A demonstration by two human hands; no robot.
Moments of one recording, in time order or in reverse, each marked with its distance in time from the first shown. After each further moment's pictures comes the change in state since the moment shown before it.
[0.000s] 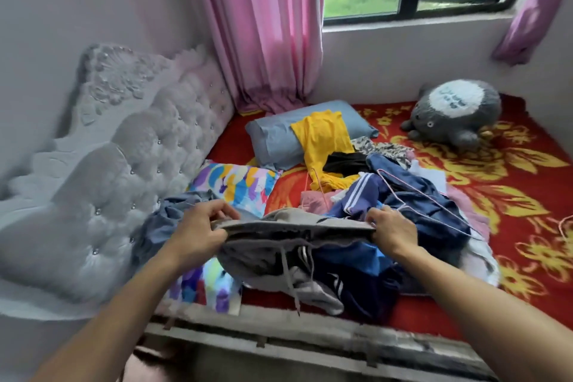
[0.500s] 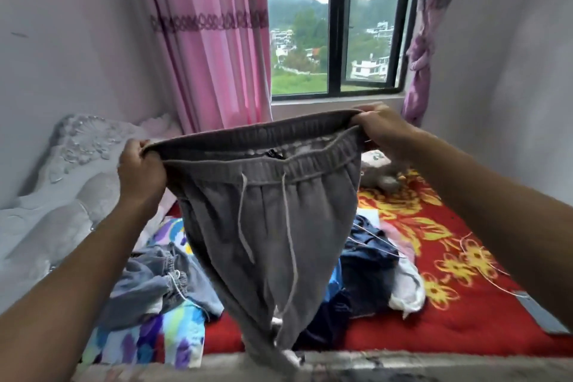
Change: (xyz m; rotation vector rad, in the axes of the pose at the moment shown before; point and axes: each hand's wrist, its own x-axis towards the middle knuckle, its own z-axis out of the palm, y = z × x) left_hand -0.024 0.120 -0.096 -0.419 0.712 0.080; right_hand -0.139 -0.042 -0.333 0.951 0.235 -0.115
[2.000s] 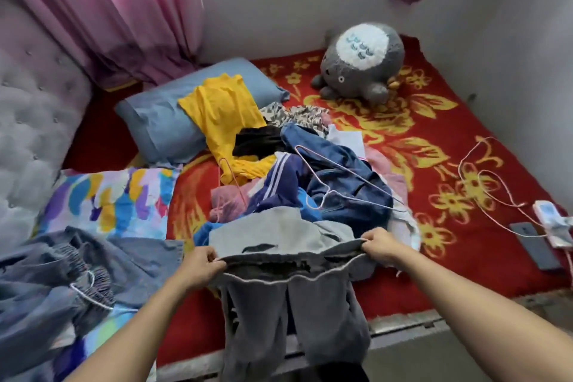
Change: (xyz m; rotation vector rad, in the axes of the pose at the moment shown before) left_hand -0.030 -0.356 0.319 0.655 -1.250 -0.299; right_hand 0.117 0.493 0.063 -0.561 -0.341 0.860
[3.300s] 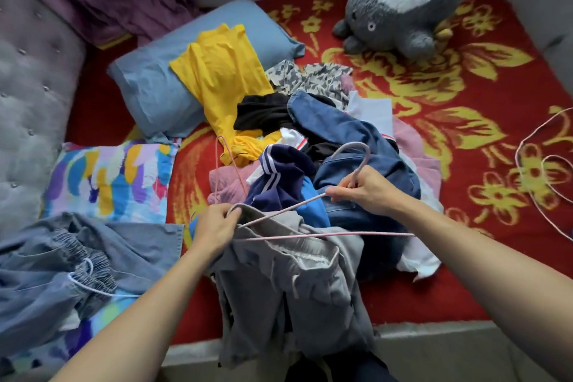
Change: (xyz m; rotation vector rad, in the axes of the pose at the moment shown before) left_hand 0.102 0.095 0.008 -0.060 0.238 -0.042; right_hand 0.110 -0.077 -0.080 0.362 -0.168 -0.537
